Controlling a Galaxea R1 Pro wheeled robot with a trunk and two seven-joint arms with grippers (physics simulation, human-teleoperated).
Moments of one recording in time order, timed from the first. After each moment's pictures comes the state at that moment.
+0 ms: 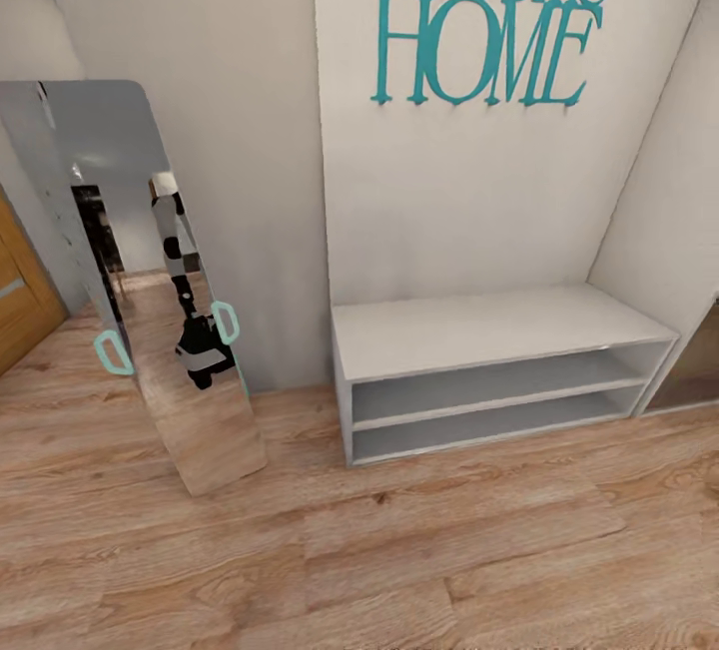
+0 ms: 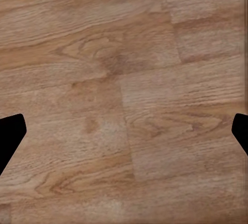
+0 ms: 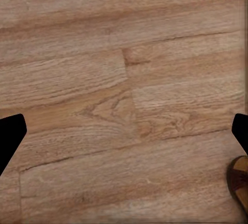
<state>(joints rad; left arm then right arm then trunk) -0.18 0.06 0.01 -0.22 0.01 -0.42 0.01 -0.08 -0.03 -0.01 -0.40 0.00 -0.40 0.00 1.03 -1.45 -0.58</state>
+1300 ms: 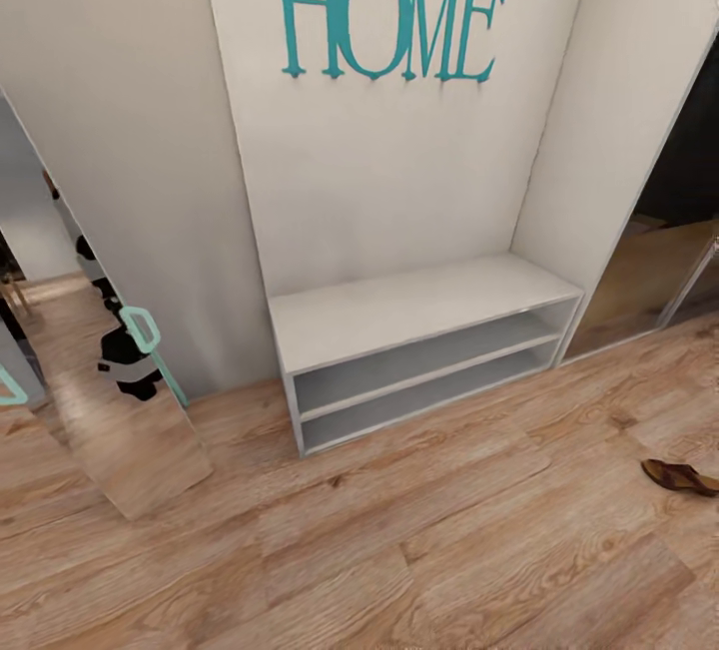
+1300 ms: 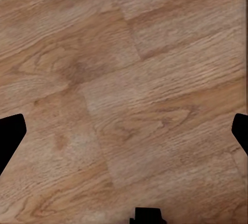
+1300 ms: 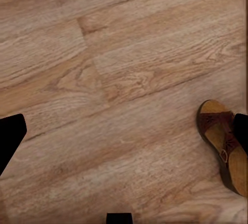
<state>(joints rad) -0.18 0.06 0.01 -0.22 0.01 -0.42 0.01 -0.08 -0.03 -0.01 -0.39 0.00 -0.40 0.00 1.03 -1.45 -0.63</state>
